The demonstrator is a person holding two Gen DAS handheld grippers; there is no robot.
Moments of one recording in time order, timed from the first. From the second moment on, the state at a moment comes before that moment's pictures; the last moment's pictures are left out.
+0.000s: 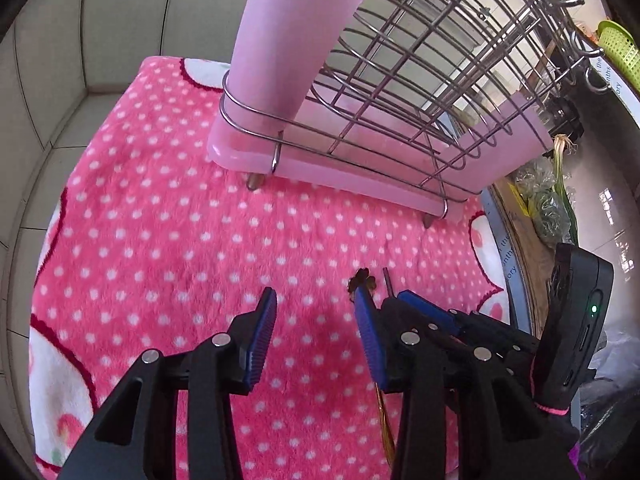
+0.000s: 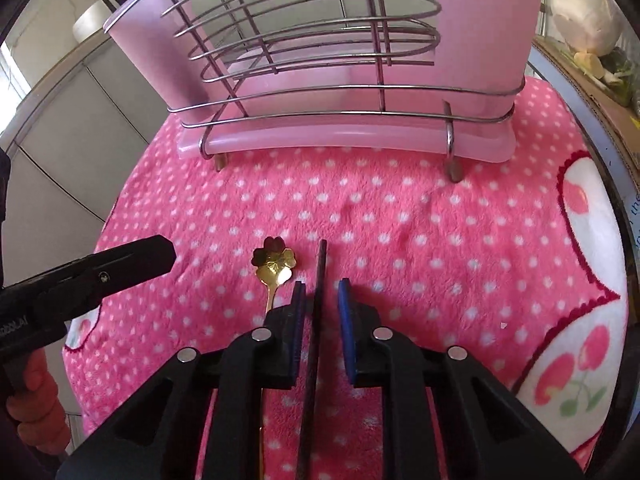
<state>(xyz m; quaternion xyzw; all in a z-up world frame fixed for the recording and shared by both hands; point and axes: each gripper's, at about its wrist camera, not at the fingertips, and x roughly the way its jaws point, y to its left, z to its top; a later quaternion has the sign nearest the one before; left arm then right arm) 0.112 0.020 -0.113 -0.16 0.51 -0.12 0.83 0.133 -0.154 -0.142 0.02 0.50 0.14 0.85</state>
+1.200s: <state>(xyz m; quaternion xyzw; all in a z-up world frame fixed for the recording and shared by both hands) 0.135 -0.032 -0.101 -0.11 0.48 -0.14 0.86 0.114 -0.235 -0.112 0.18 0.44 0.15 0.87</state>
